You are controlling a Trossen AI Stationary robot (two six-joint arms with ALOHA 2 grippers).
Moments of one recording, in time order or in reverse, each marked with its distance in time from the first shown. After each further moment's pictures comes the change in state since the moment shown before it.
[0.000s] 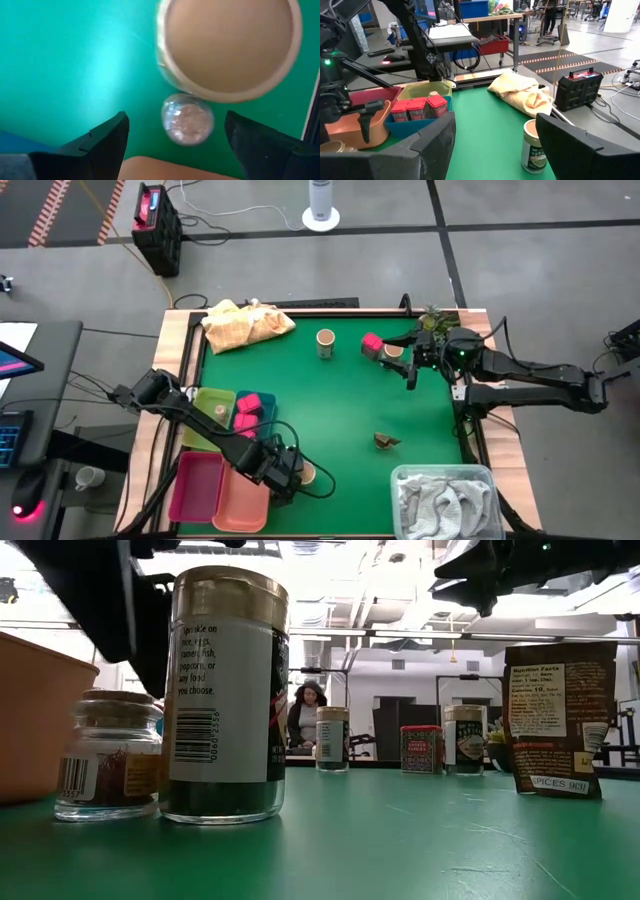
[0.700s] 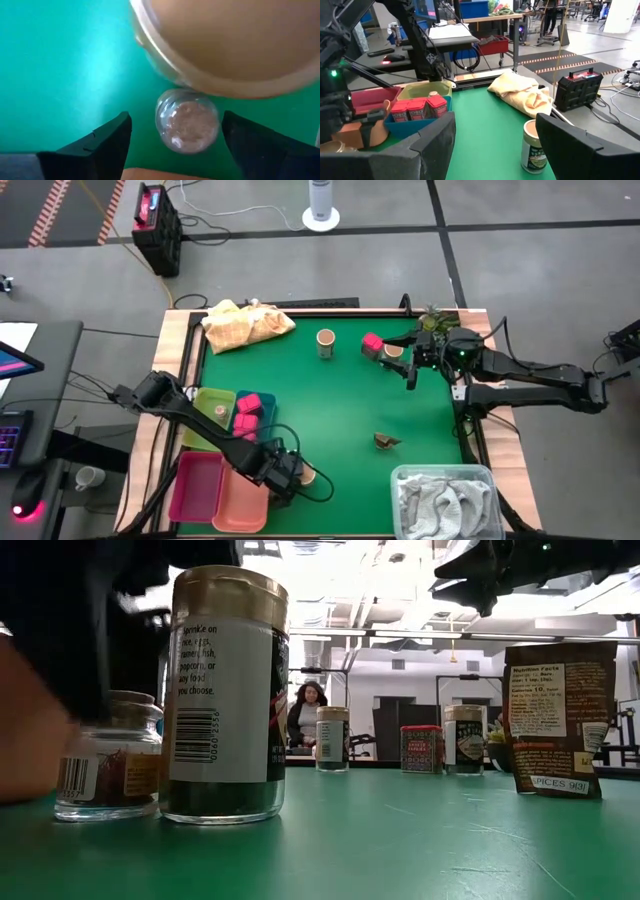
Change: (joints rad) left arm -0.002 0.031 -0.069 0.092 0.036 0.047; right arm 0.000 0.000 0.000 0.000 0.000 -0.002
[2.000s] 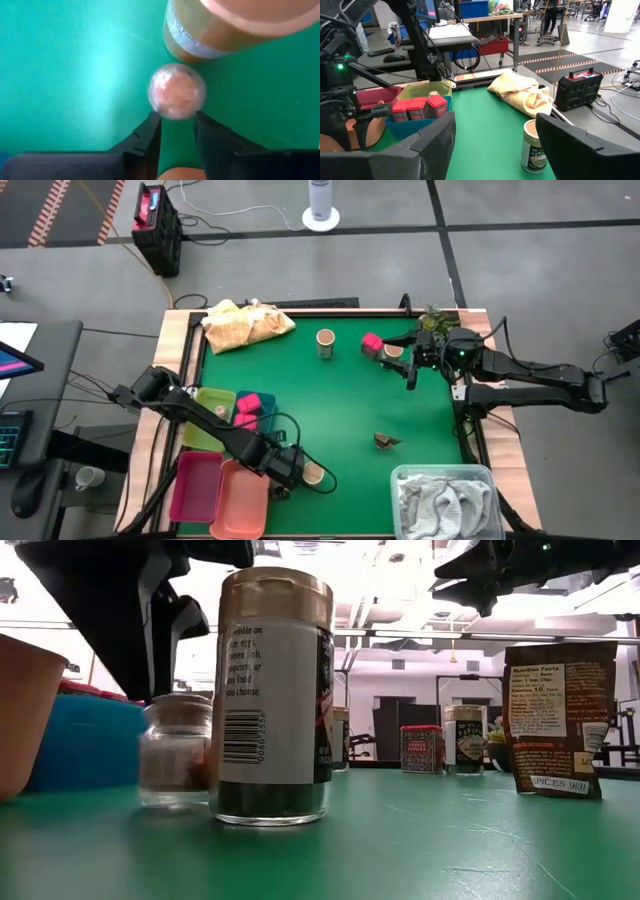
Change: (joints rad) left arm 0.053 -0.049 0.008 -0.049 0.019 0.116; right arm 0.000 0.000 0.000 0.000 0.000 0.001
